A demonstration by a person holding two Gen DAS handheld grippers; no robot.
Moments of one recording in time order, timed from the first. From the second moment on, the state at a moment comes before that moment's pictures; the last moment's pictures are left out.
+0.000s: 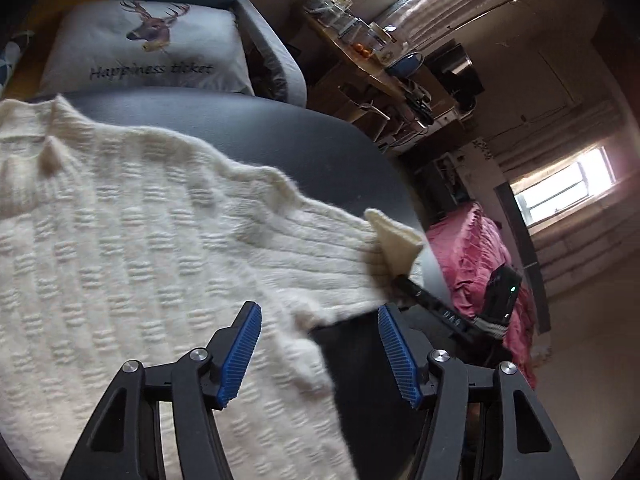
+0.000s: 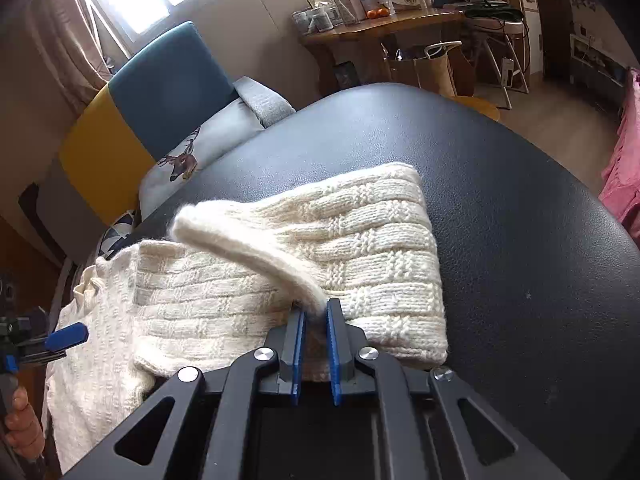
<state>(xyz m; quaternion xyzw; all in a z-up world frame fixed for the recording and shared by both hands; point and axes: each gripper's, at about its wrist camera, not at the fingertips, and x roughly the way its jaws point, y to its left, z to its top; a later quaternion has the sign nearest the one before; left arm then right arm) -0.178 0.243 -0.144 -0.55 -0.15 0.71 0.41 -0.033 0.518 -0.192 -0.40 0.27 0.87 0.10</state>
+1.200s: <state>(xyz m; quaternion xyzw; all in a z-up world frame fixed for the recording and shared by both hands) -0.199 0.393 -0.181 -0.64 -0.18 0.65 0.38 0.005 0.494 -0.184 -0.35 0.29 0.89 0.03</state>
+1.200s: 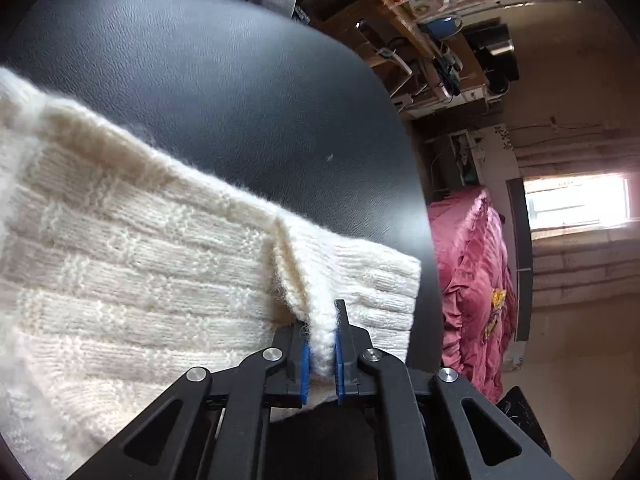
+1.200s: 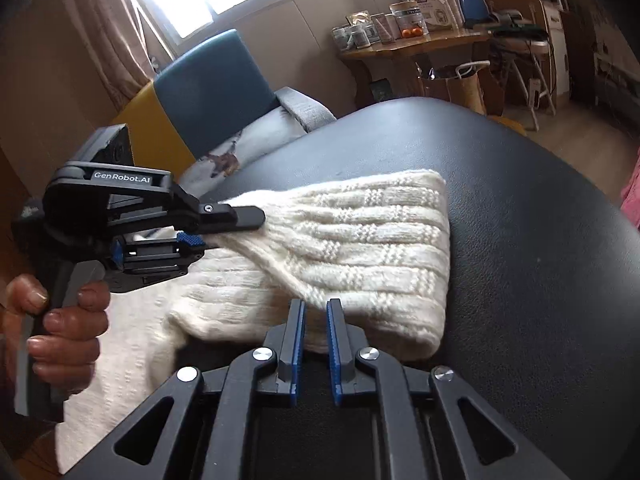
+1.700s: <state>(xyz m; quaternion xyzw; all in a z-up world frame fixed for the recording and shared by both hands) -0.258 0.220 -0.013 -0.45 -0.30 0.75 0.37 -0.010 0.465 -0.222 -0.20 0.69 0.67 -0.19</state>
